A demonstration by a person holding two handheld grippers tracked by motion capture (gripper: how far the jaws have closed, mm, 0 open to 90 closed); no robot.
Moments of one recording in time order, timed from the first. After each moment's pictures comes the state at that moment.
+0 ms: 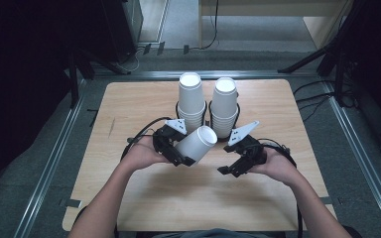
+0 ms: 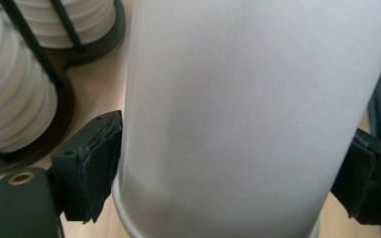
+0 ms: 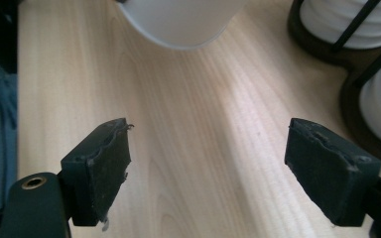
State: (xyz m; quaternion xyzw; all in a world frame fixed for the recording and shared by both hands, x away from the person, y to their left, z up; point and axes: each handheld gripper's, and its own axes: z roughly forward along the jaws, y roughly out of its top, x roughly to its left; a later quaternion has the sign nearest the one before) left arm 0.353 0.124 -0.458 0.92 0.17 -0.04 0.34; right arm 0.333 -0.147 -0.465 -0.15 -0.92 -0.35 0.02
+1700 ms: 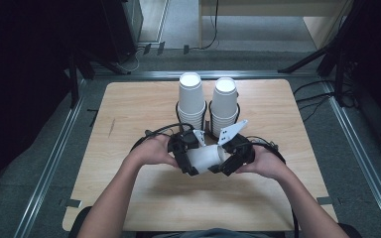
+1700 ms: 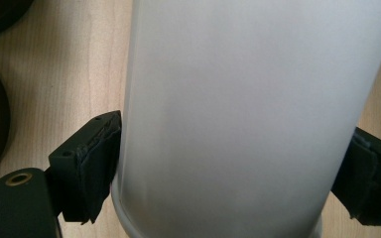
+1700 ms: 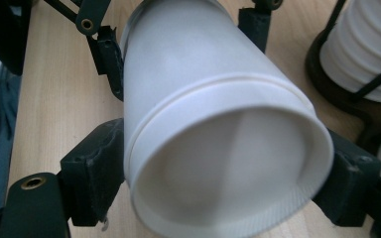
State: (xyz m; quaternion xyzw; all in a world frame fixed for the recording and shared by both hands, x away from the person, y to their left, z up) left arm 0.355 0.073 -0.469 0.98 0.08 -0.07 0.19; right arm 0.339 -0.121 -0.465 -0.10 -0.93 -0.36 0.01
